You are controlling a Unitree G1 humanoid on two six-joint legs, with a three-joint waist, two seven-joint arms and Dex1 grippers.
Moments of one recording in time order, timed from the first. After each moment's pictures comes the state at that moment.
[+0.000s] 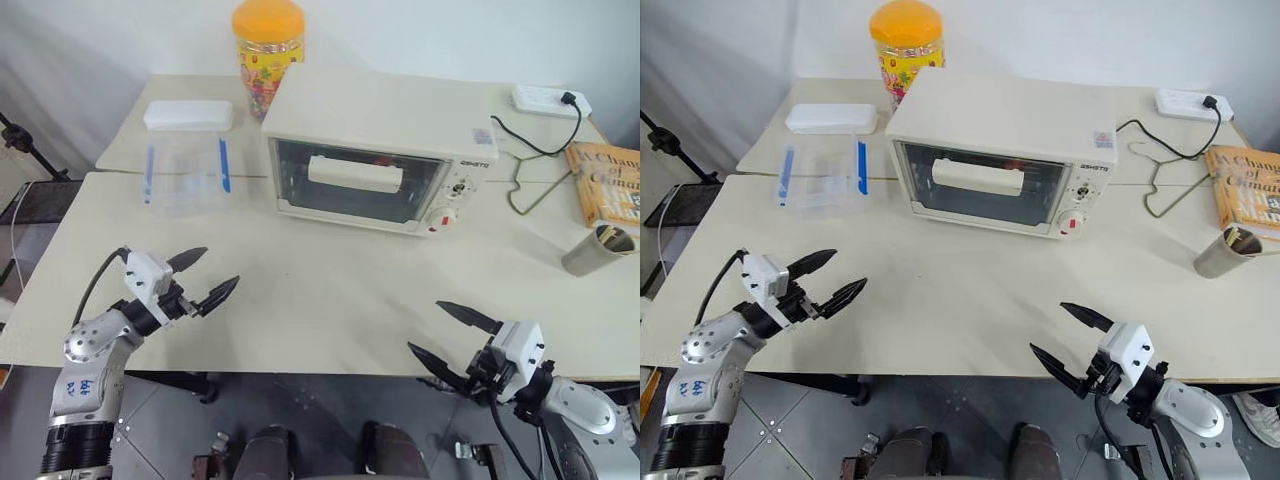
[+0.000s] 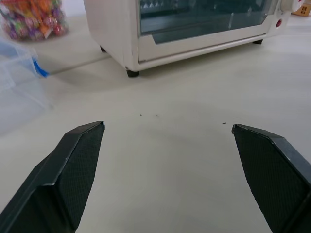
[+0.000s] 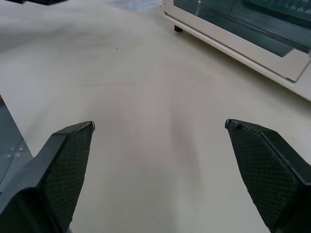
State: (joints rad) left arm -0.11 0.56 0.25 0.00 -0.43 0.10 -0.78; right arm 0.30 -0.53 -0.16 -0.39 0.42 -0.04 0.84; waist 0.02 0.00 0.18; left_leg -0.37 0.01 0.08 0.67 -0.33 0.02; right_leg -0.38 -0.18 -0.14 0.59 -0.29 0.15
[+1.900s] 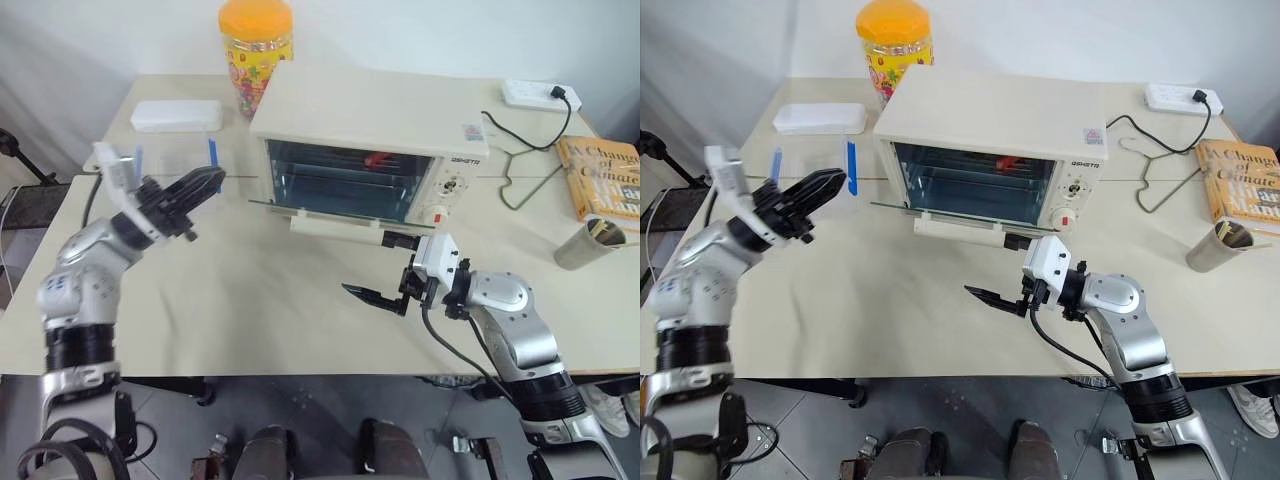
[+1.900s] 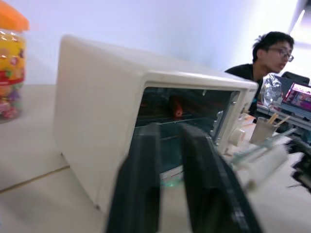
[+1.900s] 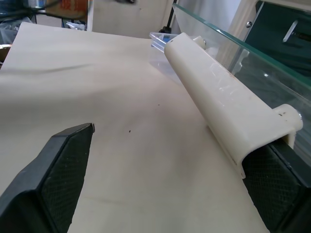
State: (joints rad) left arm -0.65 0.58 0.26 0.28 -0.68 0.37 -0.90; right arm -0.38 -0.48 0.11 -0.08 0.32 -0.03 0.99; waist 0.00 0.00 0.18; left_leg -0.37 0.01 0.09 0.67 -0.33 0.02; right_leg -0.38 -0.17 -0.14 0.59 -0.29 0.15
